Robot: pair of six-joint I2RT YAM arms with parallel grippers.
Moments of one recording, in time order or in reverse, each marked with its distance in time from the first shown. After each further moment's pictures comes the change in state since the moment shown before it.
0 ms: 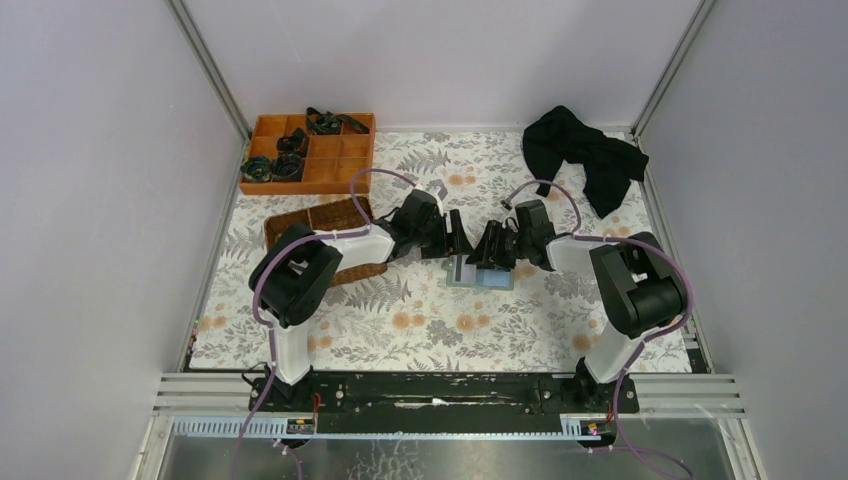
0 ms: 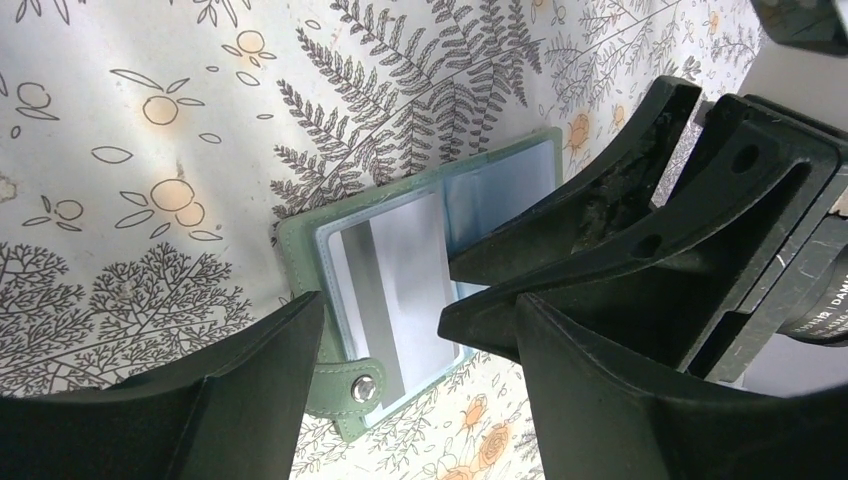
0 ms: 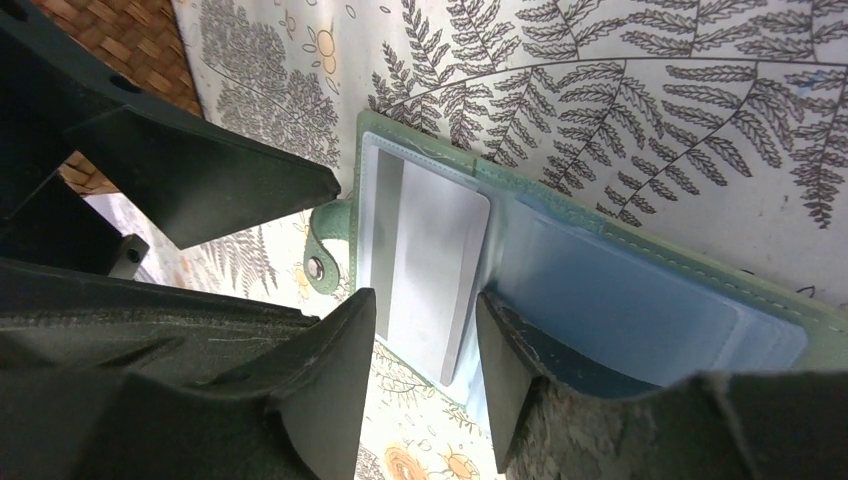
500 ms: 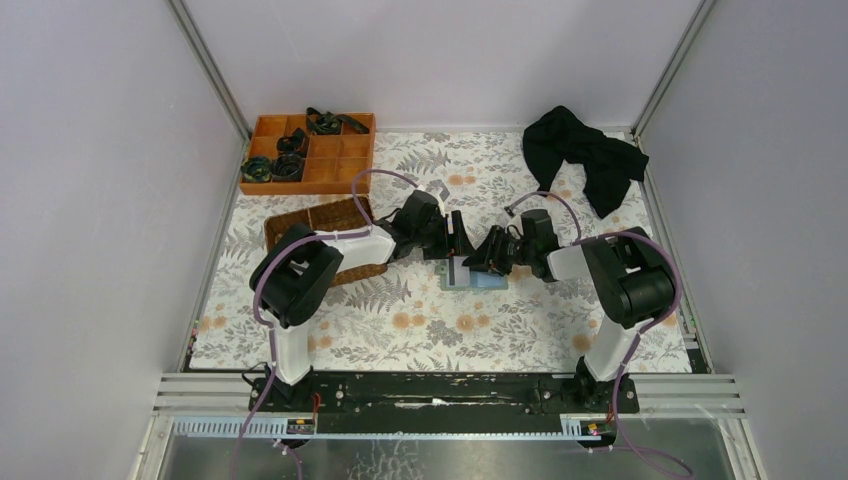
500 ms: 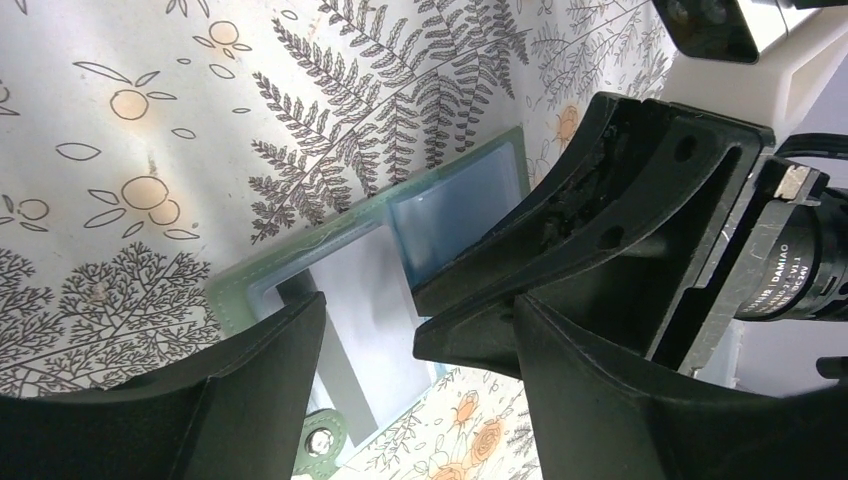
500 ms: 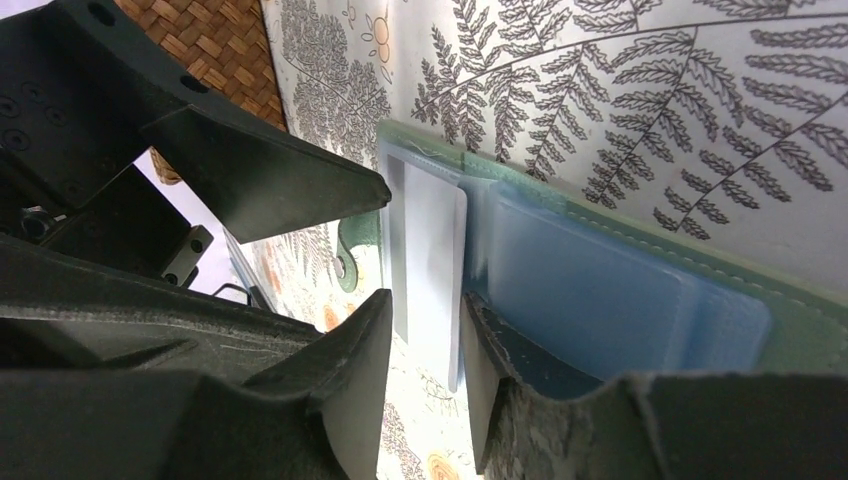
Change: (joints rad) left arm -0.008 0.000 0.000 0.008 0.018 -0.004; right arm -0.037 0.063 -0.122 0.336 -0.174 0.182
